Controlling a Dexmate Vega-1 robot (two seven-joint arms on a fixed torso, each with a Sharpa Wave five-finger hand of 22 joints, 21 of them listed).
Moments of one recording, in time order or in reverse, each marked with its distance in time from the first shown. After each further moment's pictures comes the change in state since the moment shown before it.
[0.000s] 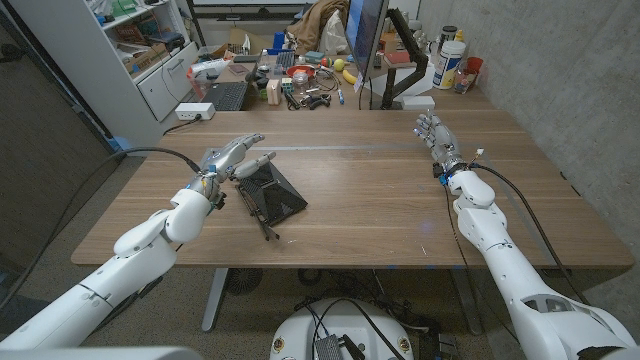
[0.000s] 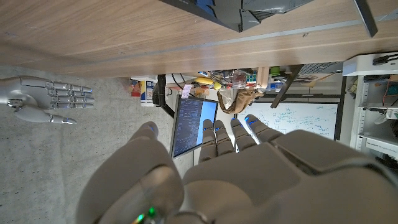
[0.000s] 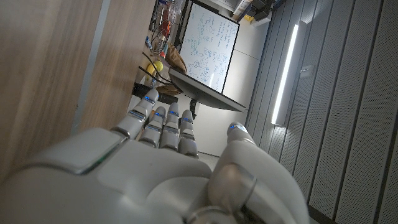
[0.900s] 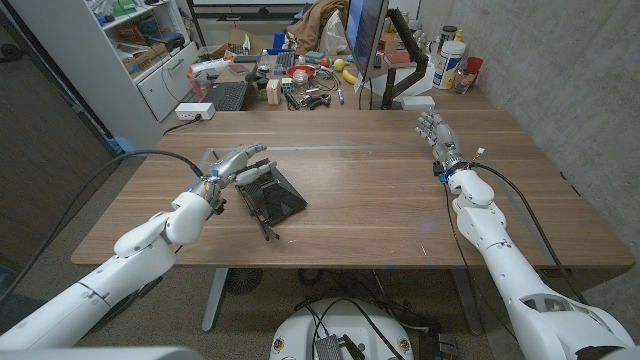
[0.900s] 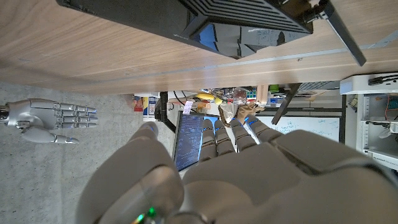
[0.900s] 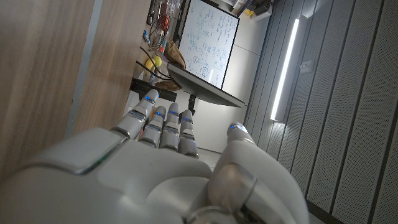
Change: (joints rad) left arm -0.009 0.035 0.031 0.024 -0.017 0.017 -0.038; left_hand 0.000 0.000 0.000 0.000 0.000 0.004 -0.004 0.000 0.000 0.006 -0.006 0.000 0.000 0.000 0.000 0.000 0.000 0.000 0.000 0.000 0.000; right arm 0.002 0.007 0.003 -0.002 0.000 0.008 -0.021; right_hand 0.000 0.000 0.000 0.000 0.000 0.000 0.000 0.000 0.000 0.000 0.000 0.000 0.000 0.005 0.005 0.000 0.000 0.000 0.000 0.000 0.000
